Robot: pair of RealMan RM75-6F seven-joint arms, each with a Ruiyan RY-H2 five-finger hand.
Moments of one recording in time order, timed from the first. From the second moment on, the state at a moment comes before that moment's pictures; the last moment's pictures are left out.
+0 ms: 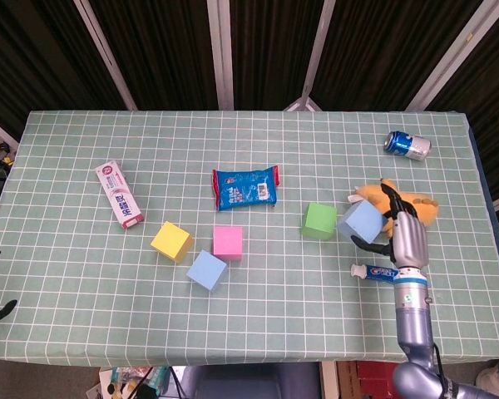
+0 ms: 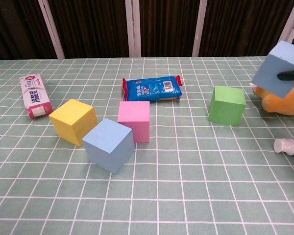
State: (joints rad) left arm 0.02 -1.05 -0.06 -1.79 1.40 1.56 0.14; right arm 0.32 -1.43 0.43 -1.81 -1.01 1.28 -0.21
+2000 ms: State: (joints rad) left arm 0.02 -1.05 -0.05 -1.79 1.40 1.57 0.16; right arm 0.39 -1.34 0.29 -1.61 -0.94 1.08 -0.23
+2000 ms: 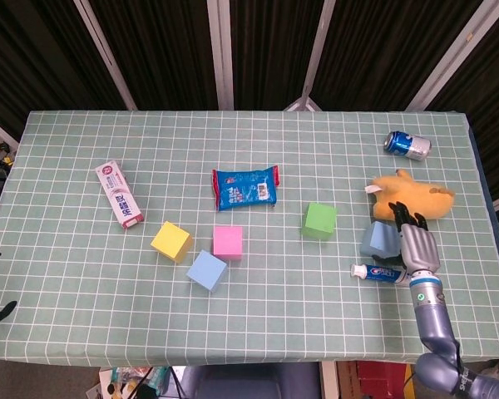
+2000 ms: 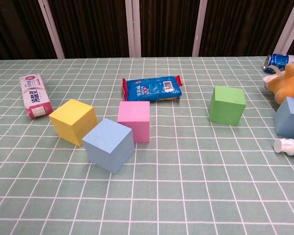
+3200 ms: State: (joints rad) left arm 0.03 -1.02 -0.04 -1.79 1.42 1.57 0.13; right arm 0.11 -1.15 -0.07 -1.75 -1.59 1.53 -0.29
